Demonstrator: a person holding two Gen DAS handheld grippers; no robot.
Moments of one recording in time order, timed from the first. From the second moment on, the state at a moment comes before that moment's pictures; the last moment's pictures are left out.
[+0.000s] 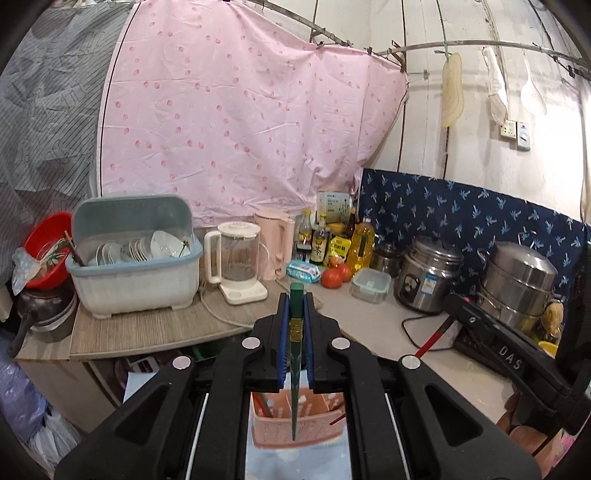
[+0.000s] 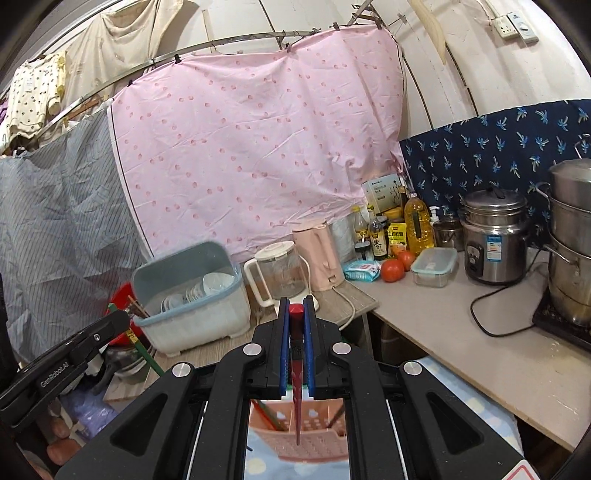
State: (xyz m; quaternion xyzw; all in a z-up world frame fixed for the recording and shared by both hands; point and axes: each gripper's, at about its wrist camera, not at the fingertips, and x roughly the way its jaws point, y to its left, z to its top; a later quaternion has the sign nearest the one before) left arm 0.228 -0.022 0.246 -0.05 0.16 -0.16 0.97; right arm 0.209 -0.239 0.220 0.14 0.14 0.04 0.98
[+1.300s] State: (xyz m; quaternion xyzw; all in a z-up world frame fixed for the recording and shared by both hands) left arm 0.288 -0.014 0.167 -0.06 0.24 -0.13 0.96; right arm 0.260 -0.198 0.143 0.10 0.22 0.04 0.97
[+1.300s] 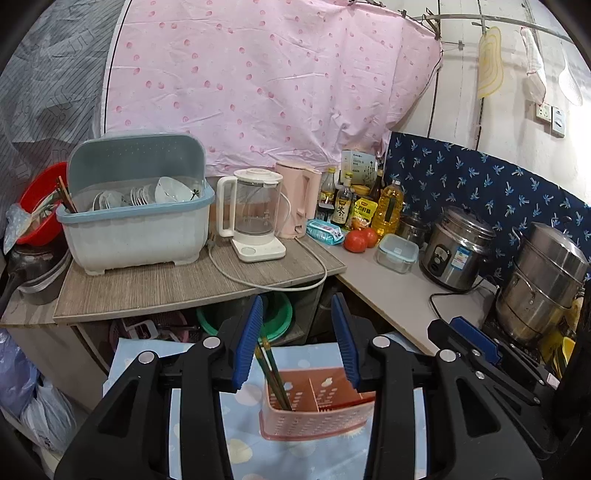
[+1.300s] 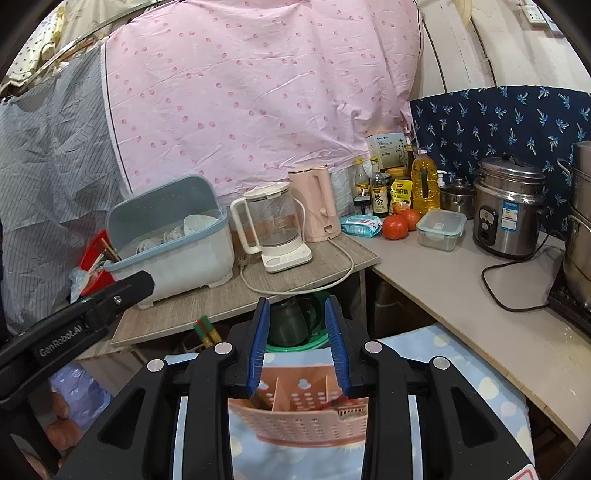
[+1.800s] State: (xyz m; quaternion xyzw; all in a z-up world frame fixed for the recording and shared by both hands) left arm 0.211 -0.003 0.132 -0.06 0.28 -0.15 0.95; right arm 0.172 -0.183 0.109 0.11 0.25 0.05 0.96
